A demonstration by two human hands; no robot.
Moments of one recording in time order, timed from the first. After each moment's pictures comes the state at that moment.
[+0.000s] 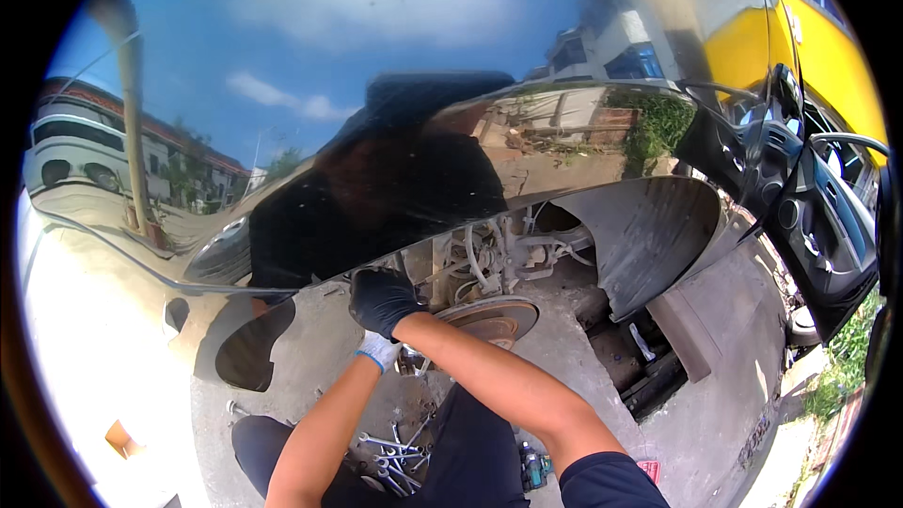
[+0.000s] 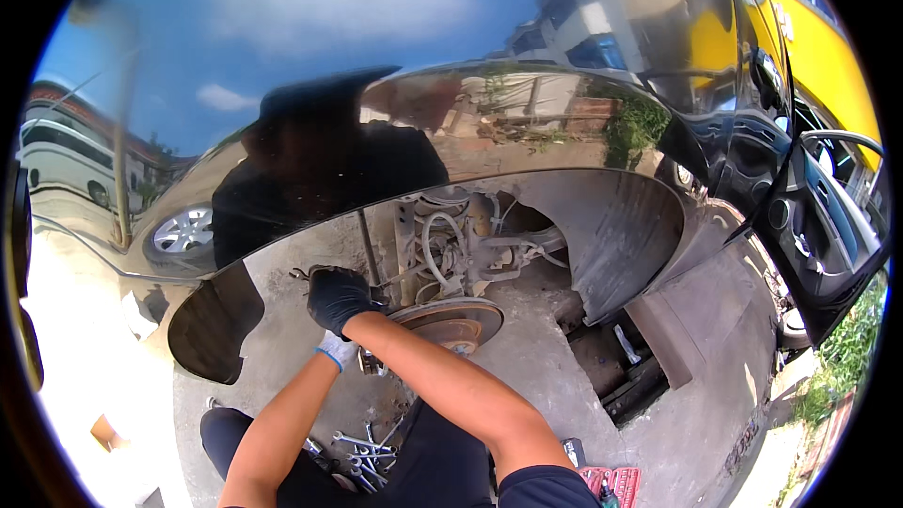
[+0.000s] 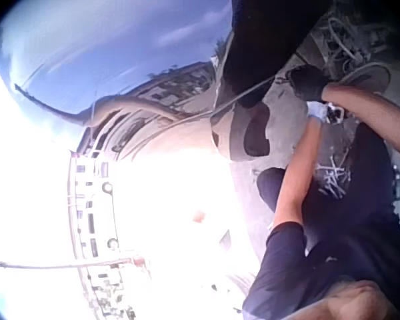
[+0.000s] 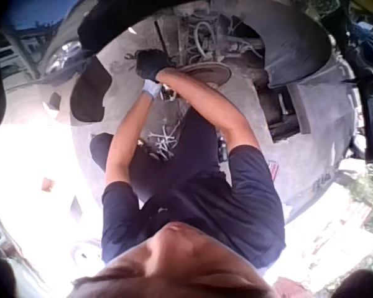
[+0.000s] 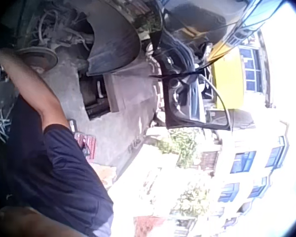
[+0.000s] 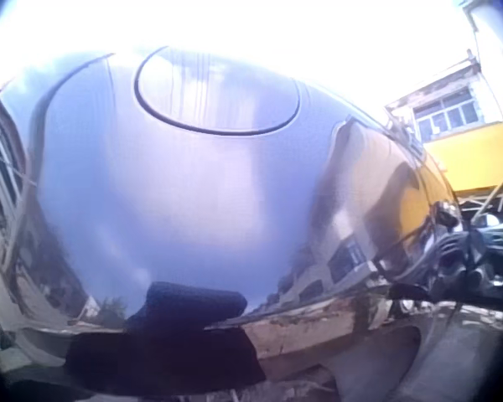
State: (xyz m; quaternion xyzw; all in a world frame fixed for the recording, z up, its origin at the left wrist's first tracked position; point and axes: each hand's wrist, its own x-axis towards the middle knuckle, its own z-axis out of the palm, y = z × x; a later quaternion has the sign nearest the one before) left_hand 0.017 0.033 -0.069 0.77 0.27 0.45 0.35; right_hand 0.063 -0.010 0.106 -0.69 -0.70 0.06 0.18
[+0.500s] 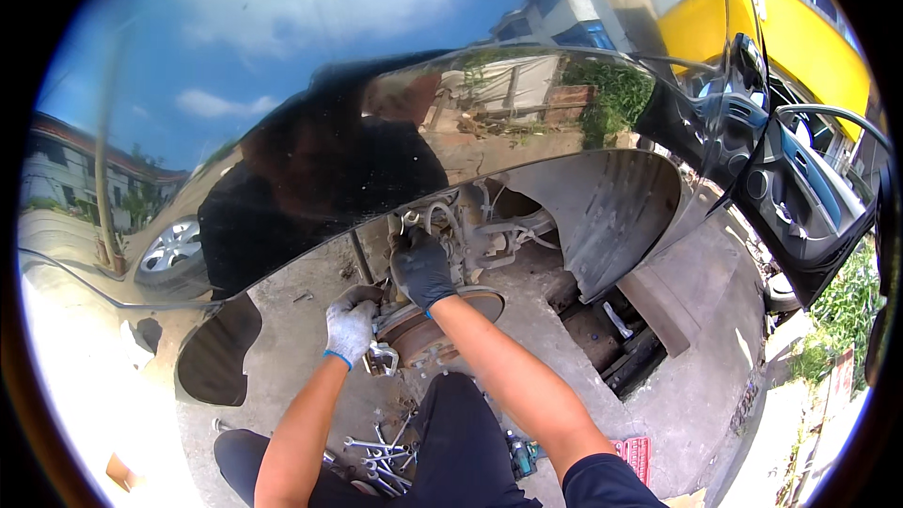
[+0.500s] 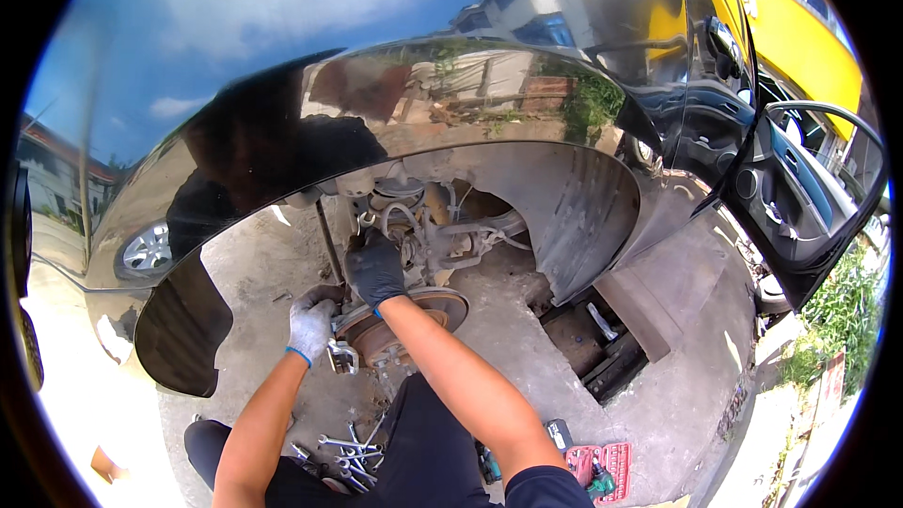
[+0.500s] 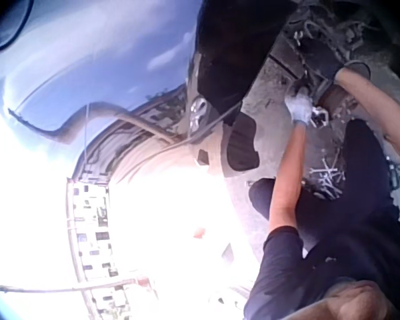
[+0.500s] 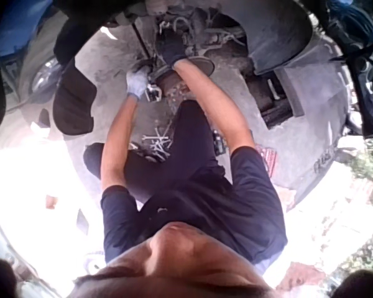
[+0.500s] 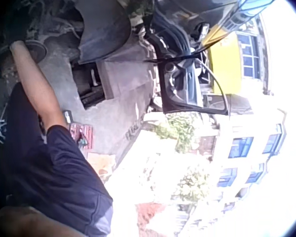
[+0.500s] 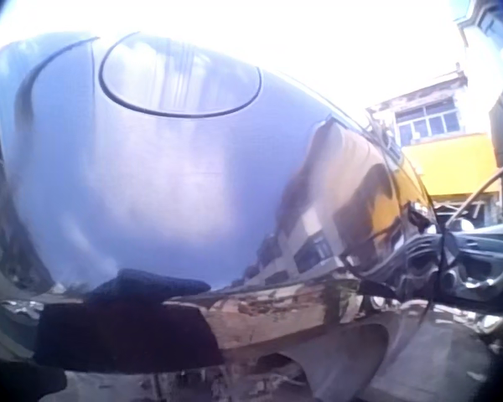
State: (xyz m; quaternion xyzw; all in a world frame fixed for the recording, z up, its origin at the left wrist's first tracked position) left_hand 0.024 -0.001 -0.007 0.57 0.32 0.41 0.63; right_hand 0.206 -0.015 0.063 -0.72 -0.45 0.10 0.52
